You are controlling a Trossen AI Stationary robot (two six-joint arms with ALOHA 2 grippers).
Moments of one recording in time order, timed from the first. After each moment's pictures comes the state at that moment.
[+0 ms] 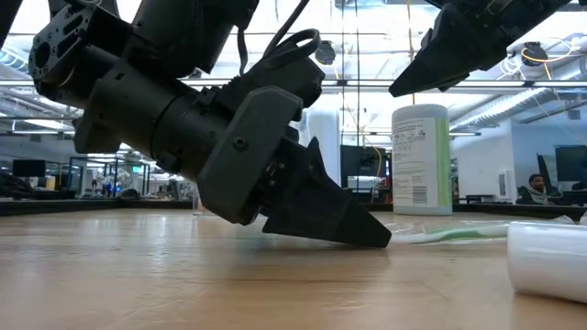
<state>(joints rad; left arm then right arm) -0.41 2.20 1.02 0.70 -0.29 -0.23 0.47 1.37 0.75 -0.04 0.47 0.33</state>
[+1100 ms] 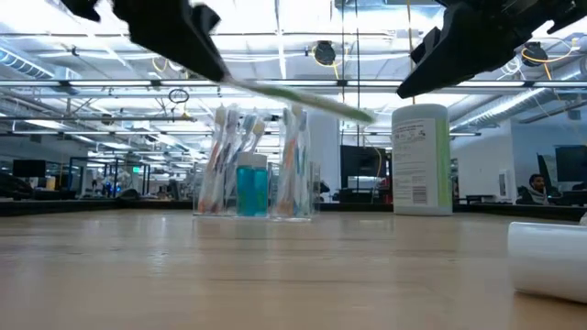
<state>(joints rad) -0.41 1.50 1.01 -0.35 -0.39 0.00 0.46 1.37 0.75 -0.05 0.39 0.23</state>
